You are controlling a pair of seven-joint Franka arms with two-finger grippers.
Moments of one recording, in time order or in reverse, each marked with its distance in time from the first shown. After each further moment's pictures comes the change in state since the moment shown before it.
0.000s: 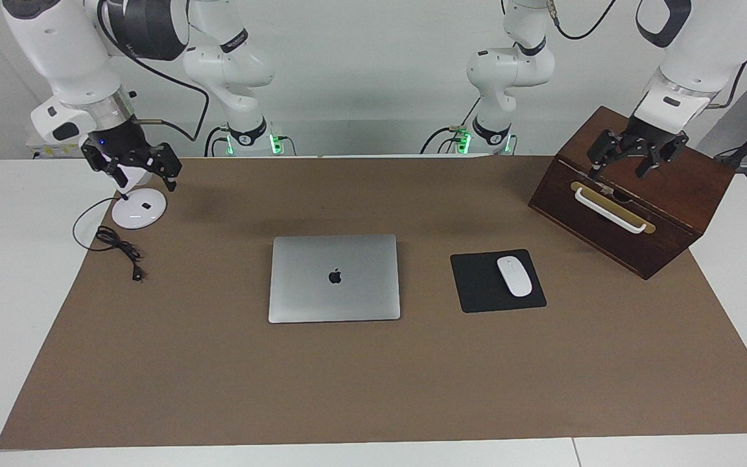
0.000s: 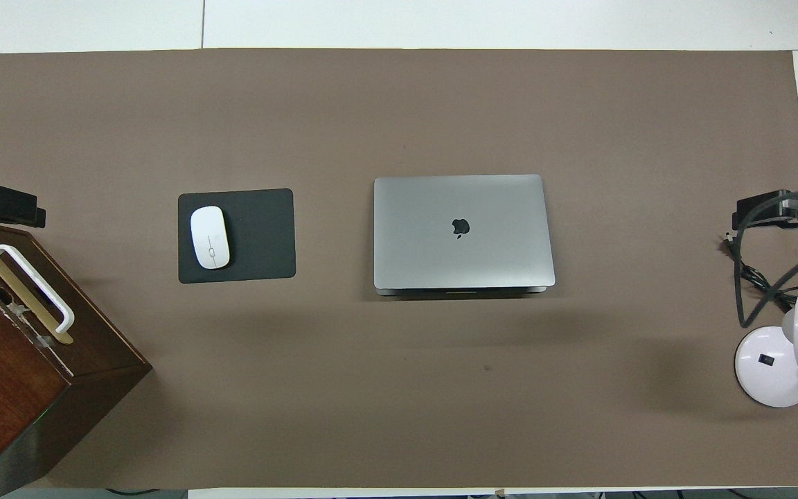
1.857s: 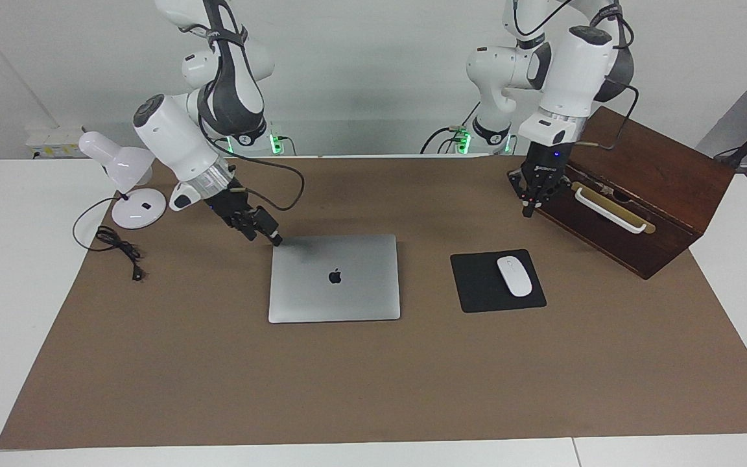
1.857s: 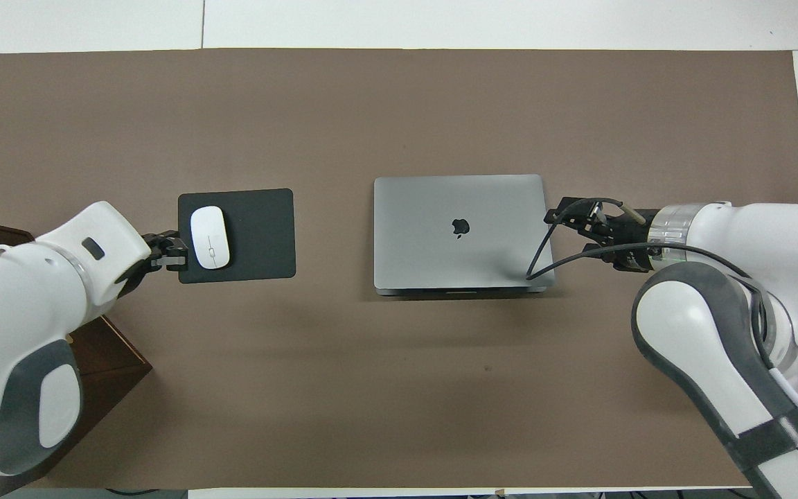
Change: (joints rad) left arm -0.235 -0.278 -0.024 -0.750 -0.032 0.875 -0.035; right arm 0.456 -0.010 -0.233 -0.505 0.649 0.704 0.299
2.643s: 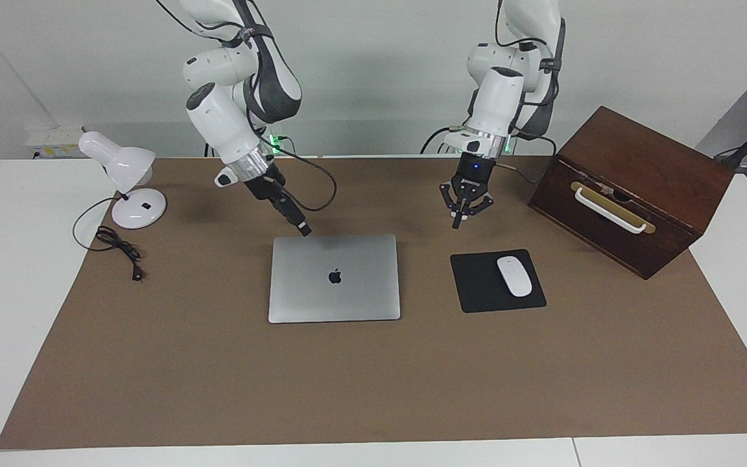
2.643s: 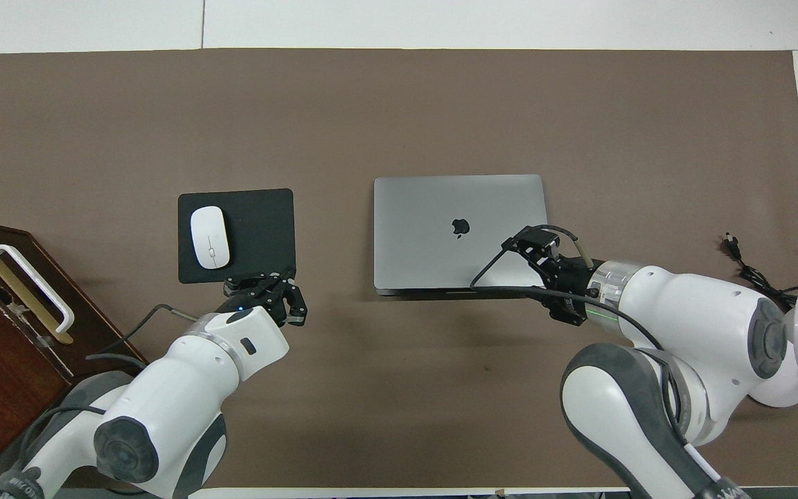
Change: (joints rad) left arm -0.258 0.129 -0.002 -0.322 0.000 0.690 0.000; right arm 0.185 -0.089 0.008 -0.182 0.047 0.226 0.447
